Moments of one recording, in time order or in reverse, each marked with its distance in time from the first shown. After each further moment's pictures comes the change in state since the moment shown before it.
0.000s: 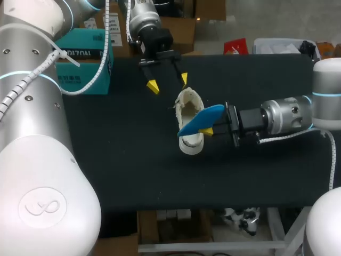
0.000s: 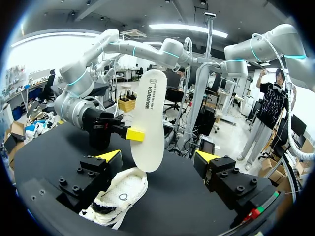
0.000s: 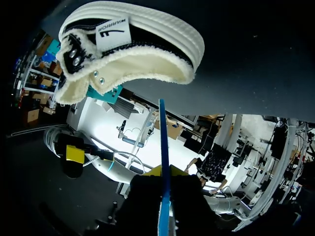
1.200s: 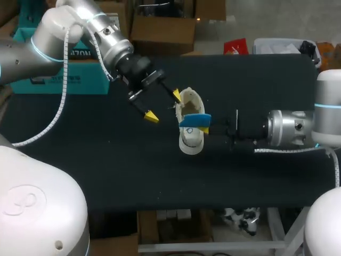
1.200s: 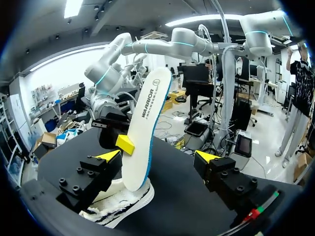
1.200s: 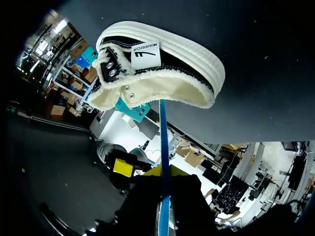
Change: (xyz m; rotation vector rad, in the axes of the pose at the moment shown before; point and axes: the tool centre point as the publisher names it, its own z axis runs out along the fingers) left arm 0.033 0.008 0.064 -0.004 -0.381 0.111; right arm 0.013 0.018 0.003 -0.249 0.234 -0.138
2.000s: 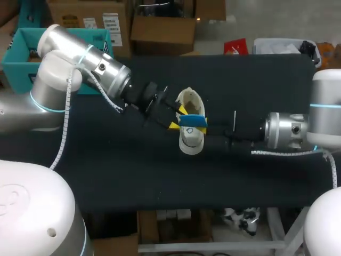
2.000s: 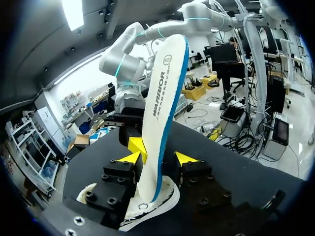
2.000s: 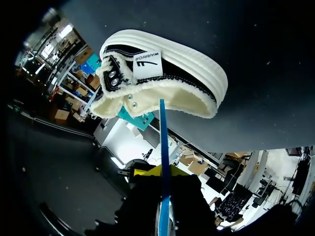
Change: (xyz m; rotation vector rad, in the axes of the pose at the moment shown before) left arm -0.020 0.015 0.046 -0.101 -0.346 0.113; right arm 0.000 0.010 0.007 -0.075 0.036 -0.012
